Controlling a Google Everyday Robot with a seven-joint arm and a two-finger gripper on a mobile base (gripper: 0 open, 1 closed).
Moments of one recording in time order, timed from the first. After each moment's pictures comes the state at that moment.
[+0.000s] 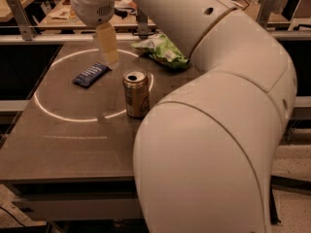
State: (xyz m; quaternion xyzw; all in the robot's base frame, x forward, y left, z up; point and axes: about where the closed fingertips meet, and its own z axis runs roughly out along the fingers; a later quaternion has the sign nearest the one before) arm 0.653 0.147 0.962 -0.90 0.39 -0.06 0.16
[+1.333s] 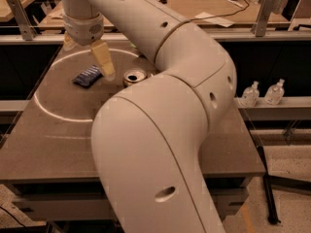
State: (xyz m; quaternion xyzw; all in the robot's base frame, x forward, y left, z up) arm 0.663 0.176 0.898 -0.94 0.33 -0.01 0.08
